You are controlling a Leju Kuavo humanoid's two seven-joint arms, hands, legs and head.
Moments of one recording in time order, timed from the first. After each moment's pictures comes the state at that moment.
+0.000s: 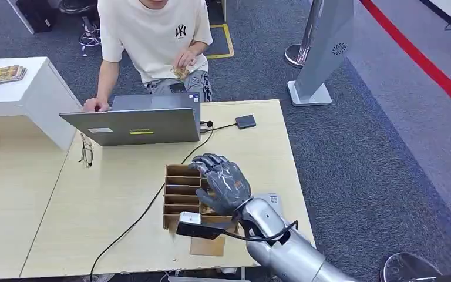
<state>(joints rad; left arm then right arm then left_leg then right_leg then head) -0.02 -0.25 1.33 -0.45 -0.96 -0.15 0.04 -0.39 0.03 0.79 -1.20 0.91 -0.38 -0.01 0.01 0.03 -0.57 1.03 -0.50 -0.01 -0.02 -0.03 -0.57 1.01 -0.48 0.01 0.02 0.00</state>
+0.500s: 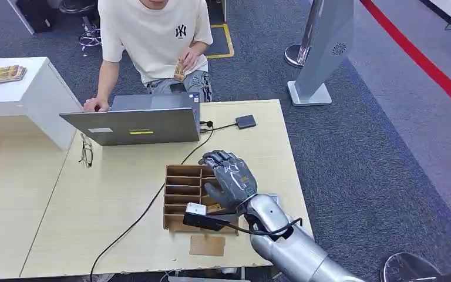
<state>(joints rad) -0.02 -0.25 1.33 -0.45 -0.96 -0.16 0.05 -0.40 0.03 0.74 -1.15 0.94 -0.39 0.00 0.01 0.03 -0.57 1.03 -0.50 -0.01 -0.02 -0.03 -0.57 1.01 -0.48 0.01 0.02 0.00</state>
